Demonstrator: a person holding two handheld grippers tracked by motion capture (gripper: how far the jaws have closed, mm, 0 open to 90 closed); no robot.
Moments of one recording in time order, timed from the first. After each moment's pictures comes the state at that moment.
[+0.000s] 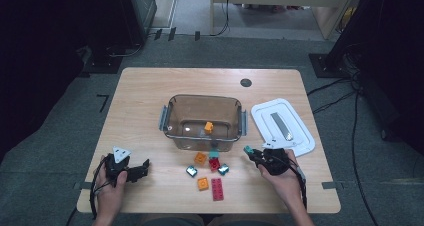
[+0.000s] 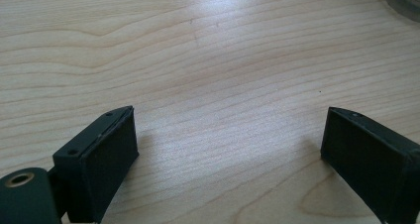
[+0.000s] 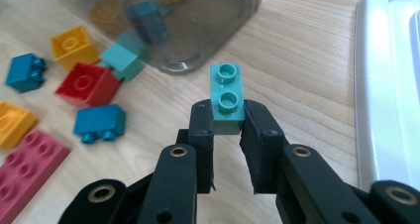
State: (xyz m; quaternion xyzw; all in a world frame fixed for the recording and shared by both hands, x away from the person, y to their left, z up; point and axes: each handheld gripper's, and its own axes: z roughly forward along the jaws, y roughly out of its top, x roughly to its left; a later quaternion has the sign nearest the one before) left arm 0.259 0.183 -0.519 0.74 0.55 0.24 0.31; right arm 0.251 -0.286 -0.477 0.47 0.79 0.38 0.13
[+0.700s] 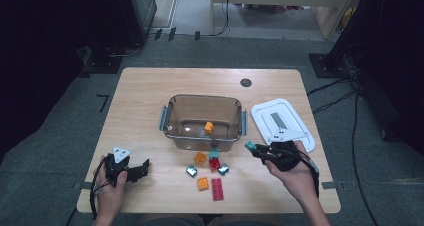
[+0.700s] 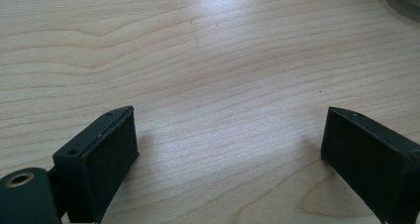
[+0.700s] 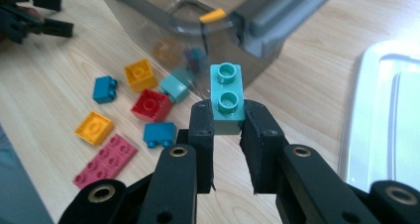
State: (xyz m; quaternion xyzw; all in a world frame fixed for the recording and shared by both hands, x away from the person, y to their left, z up) left arm 0.259 0.183 -0.519 0.74 0.55 0.24 0.31; right arm 0.241 -0.290 -0.407 0.42 0.81 0.40 0.11
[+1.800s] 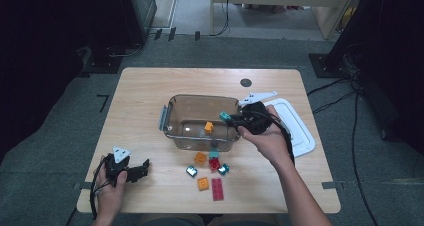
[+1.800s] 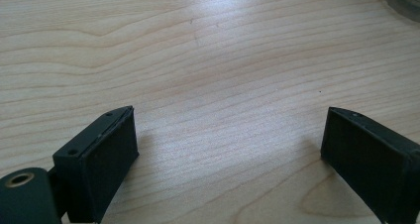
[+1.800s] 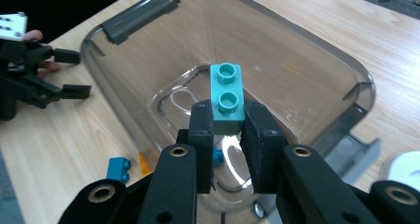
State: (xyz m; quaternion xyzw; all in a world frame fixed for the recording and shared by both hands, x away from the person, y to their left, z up) left arm 0.259 0.183 -0.519 0.74 0.55 0.24 0.31; right arm 0.323 -0.225 -0.362 0.40 0.82 0.40 0.10
